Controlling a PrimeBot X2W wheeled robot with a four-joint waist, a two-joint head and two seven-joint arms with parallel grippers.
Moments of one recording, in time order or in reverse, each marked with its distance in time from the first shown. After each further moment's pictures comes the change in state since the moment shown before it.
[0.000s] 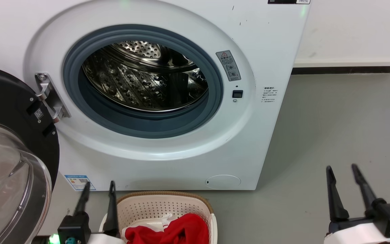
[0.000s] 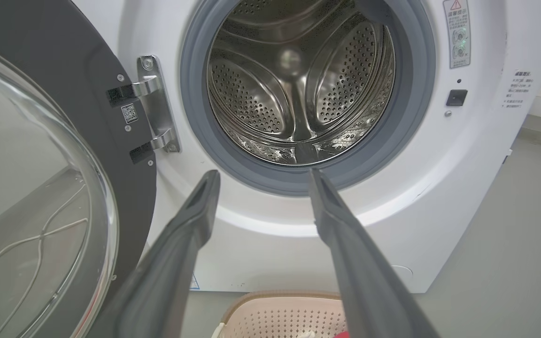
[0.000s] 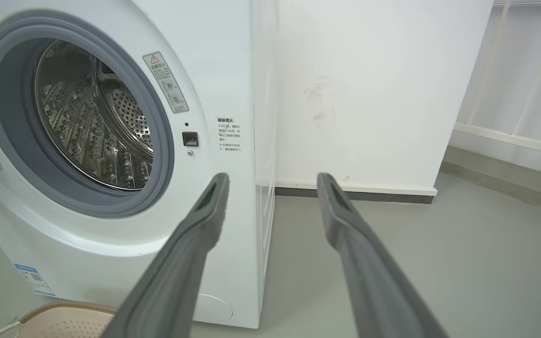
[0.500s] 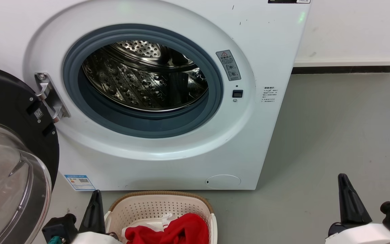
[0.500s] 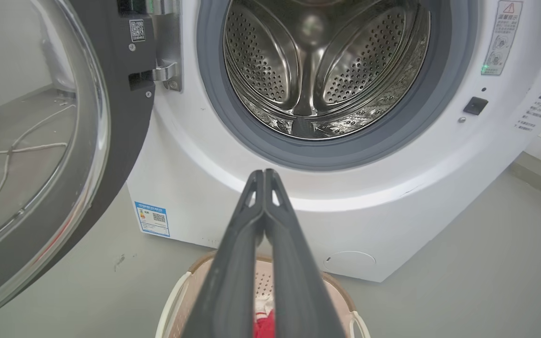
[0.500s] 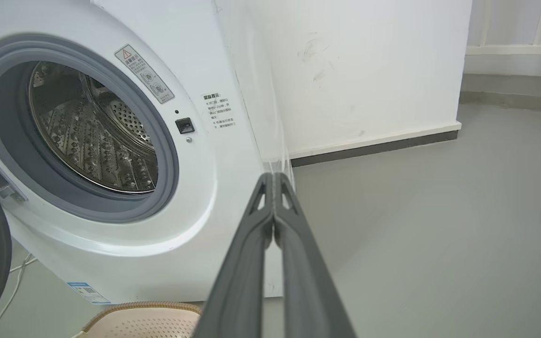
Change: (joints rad) left arm -0.002 -0.009 0.017 0.060 -0.227 -0.020 0.064; right arm 0.008 0.002 0.002 0.063 0.236 0.000 0.053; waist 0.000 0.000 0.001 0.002
